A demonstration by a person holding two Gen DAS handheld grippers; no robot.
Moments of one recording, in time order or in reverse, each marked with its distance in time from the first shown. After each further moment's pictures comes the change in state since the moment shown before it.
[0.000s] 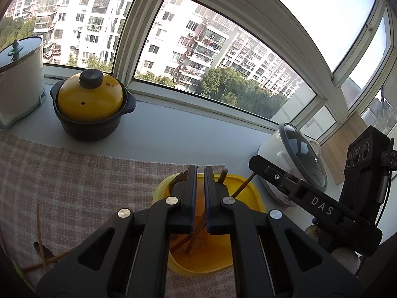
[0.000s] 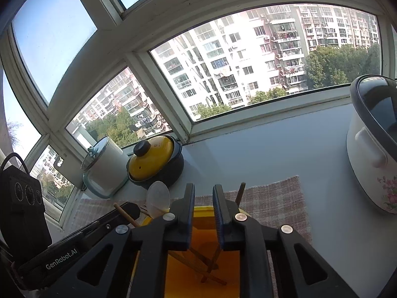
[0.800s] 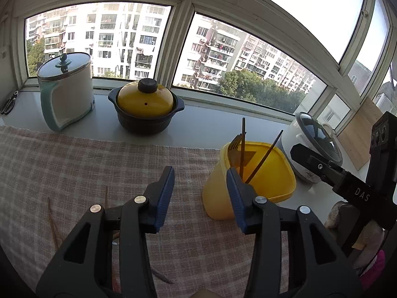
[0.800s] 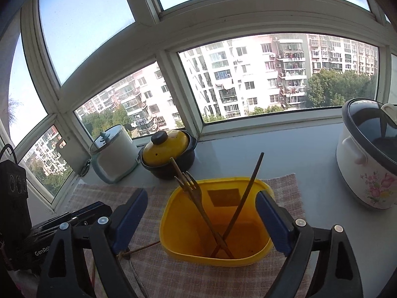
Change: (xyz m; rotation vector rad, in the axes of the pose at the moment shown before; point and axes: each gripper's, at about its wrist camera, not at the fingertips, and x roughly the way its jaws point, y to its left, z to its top) left arm -0.102 0.046 -0.035 0.084 -0.043 0.155; right arm -0.045 0.061 -0.042 -0.135 -0.056 -0.041
